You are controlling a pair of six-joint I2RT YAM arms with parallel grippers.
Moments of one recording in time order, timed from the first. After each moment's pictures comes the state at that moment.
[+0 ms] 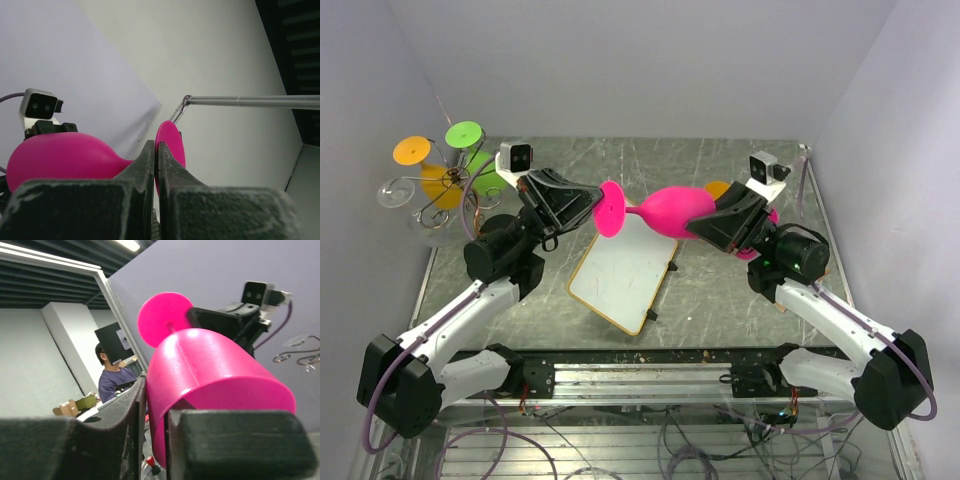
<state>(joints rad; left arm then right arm) -0.55 1.08 0.77 1.38 0.47 -1.71 0.56 1.11 0.75 1.35 -0.70 1.41</state>
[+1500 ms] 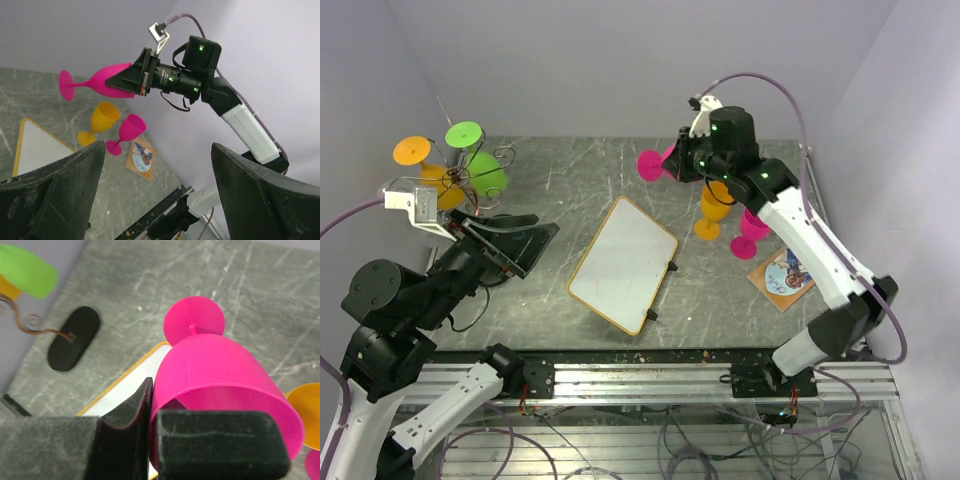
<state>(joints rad) -0.59 0.54 1.22 -0.45 0.09 -0.72 0.56 1.49 1.66 -0.53 -0.09 0.32</state>
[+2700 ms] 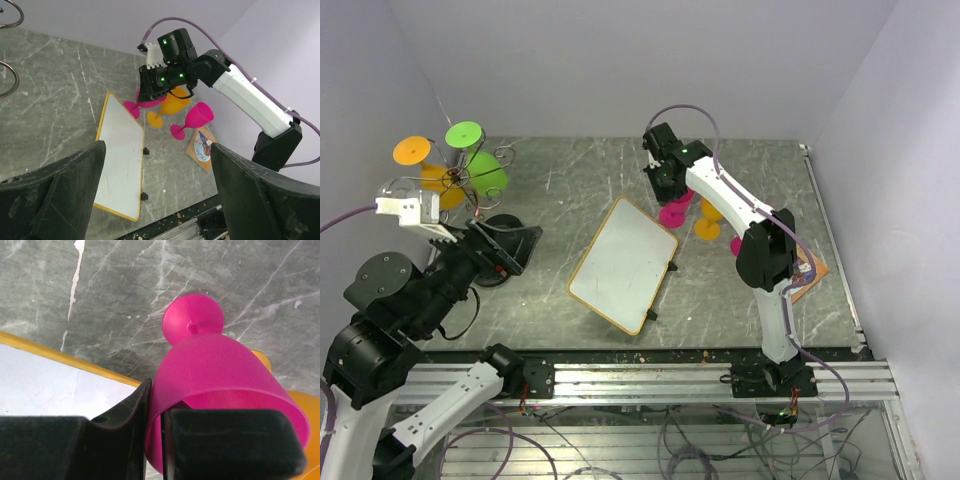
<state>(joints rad) -0.59 0.56 1.34 -0.79 -0.15 -0.58 0.56 2.18 2.09 -1.00 0.13 0.14</state>
